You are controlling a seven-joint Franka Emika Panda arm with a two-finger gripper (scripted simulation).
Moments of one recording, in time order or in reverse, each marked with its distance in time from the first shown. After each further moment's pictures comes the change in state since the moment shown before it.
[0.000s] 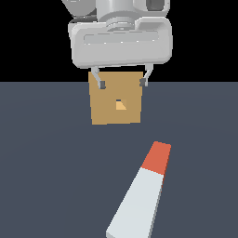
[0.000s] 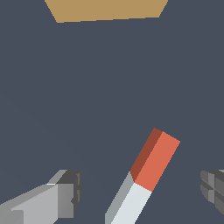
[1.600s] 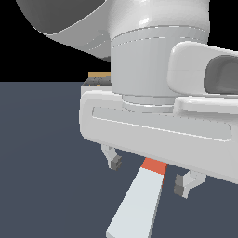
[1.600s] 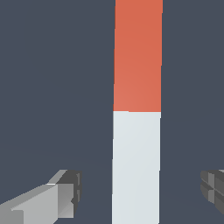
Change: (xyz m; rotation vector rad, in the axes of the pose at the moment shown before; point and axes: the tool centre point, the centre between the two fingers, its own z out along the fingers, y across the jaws) arm -0.142 0.019 0.120 0.057 0.003 0.501
